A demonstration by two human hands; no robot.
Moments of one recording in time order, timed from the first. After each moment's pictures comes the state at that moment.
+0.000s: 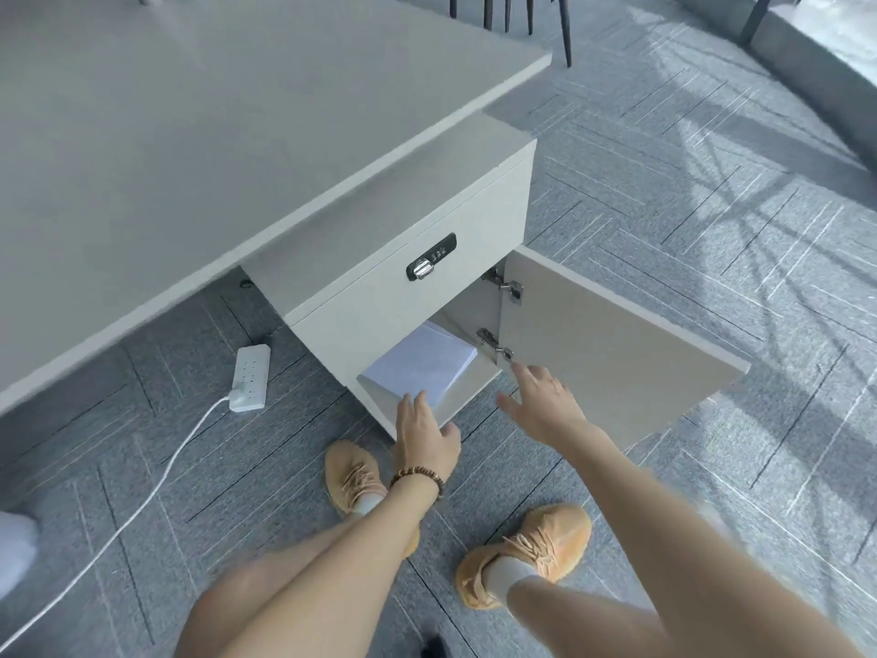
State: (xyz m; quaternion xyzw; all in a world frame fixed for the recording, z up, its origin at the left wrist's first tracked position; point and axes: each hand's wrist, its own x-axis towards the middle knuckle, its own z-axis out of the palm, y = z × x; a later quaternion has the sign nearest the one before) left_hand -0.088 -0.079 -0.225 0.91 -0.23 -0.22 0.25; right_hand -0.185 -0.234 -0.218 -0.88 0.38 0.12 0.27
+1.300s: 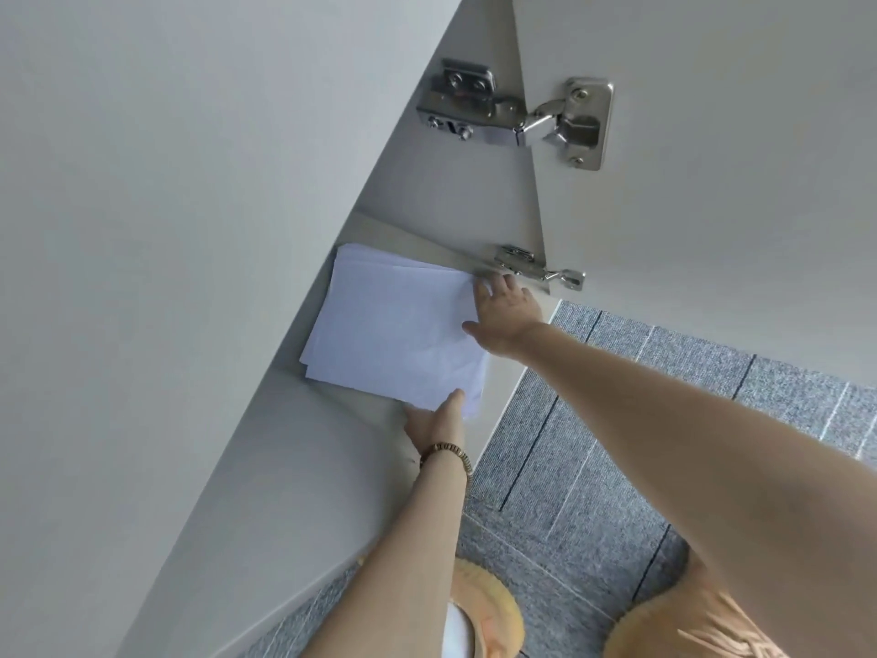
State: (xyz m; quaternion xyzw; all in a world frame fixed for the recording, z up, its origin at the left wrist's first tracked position) left_hand 0.069 -0.172 -0.536 0.87 0.13 -0.28 0.38; right_hand 0.032 -0.329 -0.544 -0.86 0.40 0.13 0.30
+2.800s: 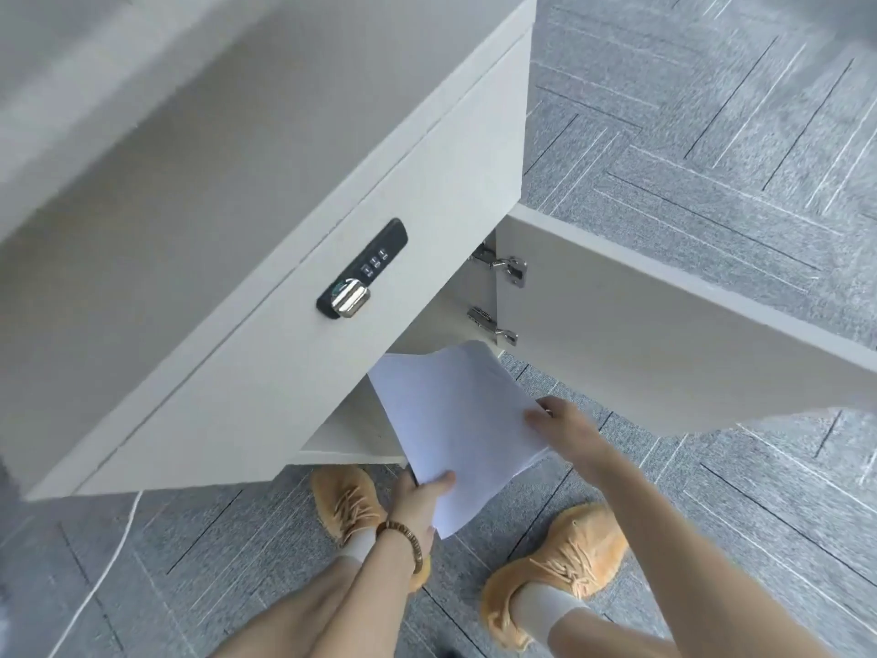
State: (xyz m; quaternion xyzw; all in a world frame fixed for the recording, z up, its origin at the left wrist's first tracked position) left_hand -0.047 -0.083 -0.350 0.72 0.12 -0.50 0.48; right_hand -0.174 -0.274 -0.344 -0.57 0.52 0.09 0.64
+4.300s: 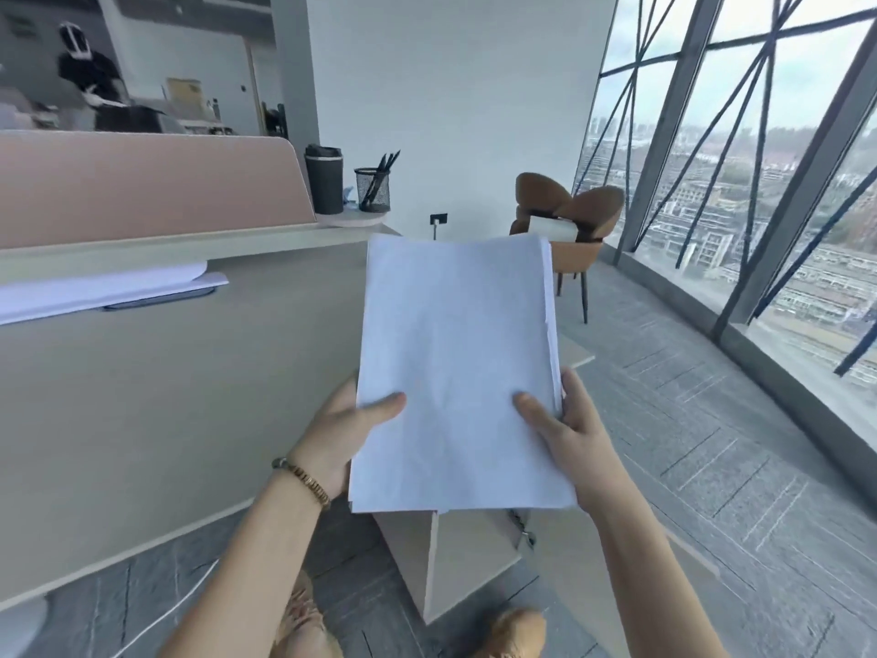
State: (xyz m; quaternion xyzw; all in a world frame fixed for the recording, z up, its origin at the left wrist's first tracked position) left_hand -0.018 0.123 0.170 0.59 -0.23 -0.29 0.71; right_hand -0.180 -0.071 0.169 -0.66 0.17 -0.28 0.68
